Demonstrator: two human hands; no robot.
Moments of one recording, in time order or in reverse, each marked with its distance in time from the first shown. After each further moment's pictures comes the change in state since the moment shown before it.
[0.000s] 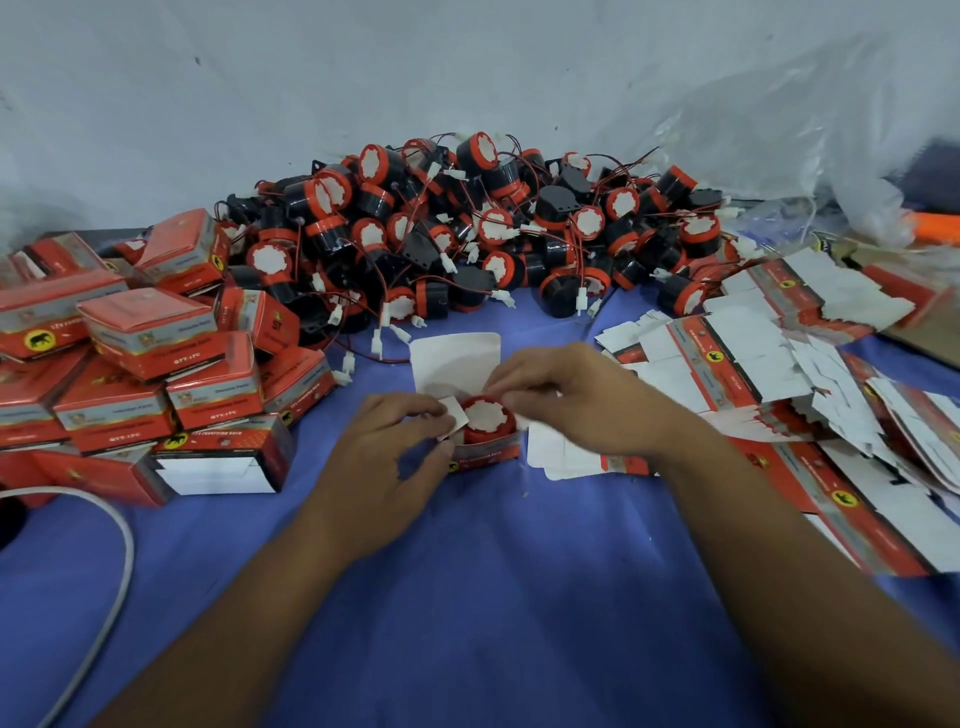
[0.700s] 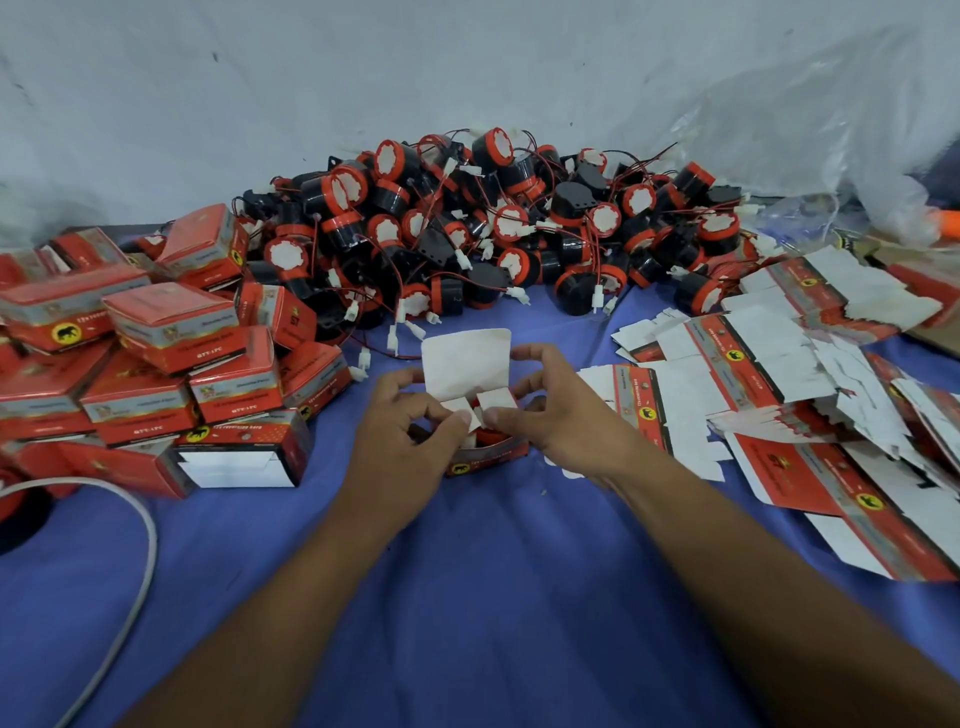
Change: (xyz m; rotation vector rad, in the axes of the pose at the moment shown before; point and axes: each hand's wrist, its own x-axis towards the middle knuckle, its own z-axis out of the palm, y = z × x) left_hand 0.010 0.004 0.013 -0.448 0.099 -0.396; right_hand 0.011 0.020 0.050 0.408 0.131 0.289
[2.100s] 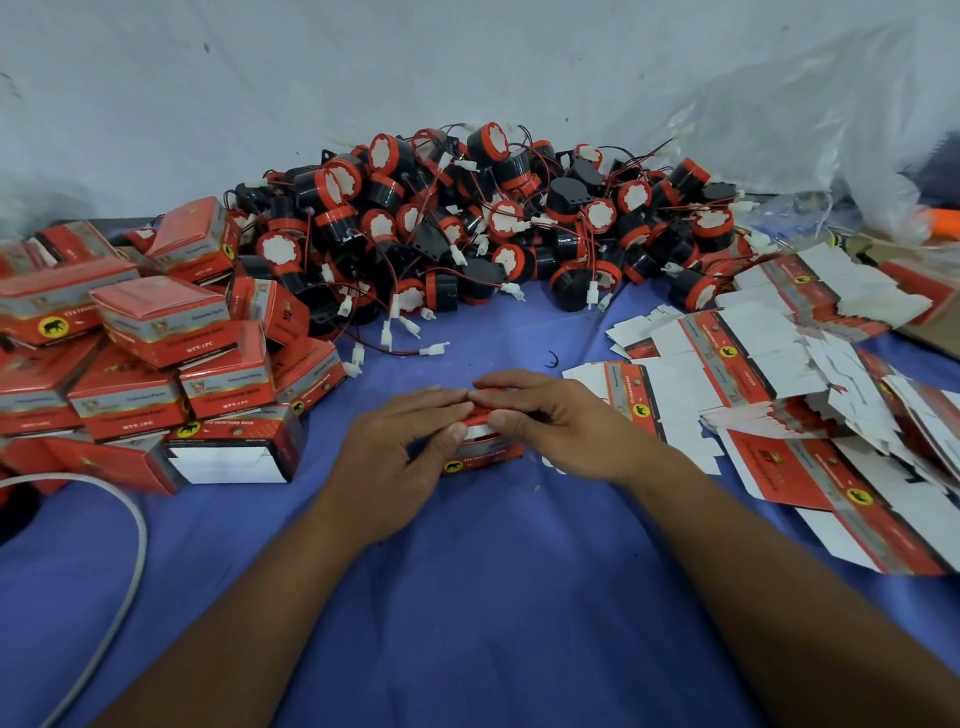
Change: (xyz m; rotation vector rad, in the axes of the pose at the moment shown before) left_hand -0.005 -0.005 -0.013 0.226 -0.136 0.309; right_hand -0.005 0.012 -0.013 -0.316 -0.184 -0.278
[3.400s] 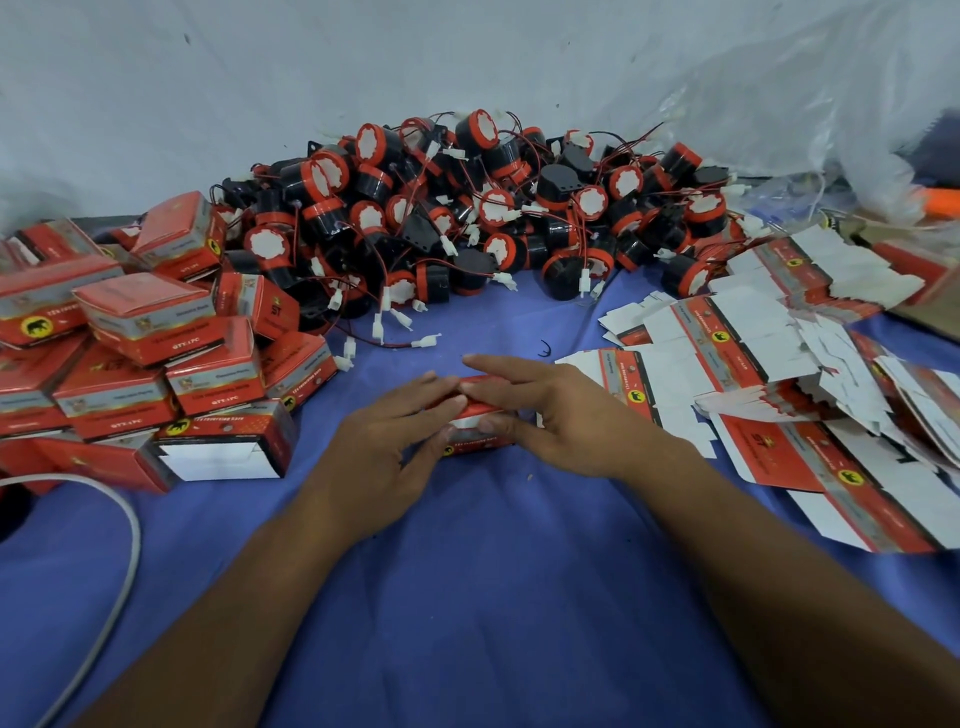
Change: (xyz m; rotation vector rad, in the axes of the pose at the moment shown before) left_hand -0.002 -0.002 -0.003 0.206 -0.067 0.175; right_hand -0.005 -0.003 -0.004 -0.292 0.048 -0.205
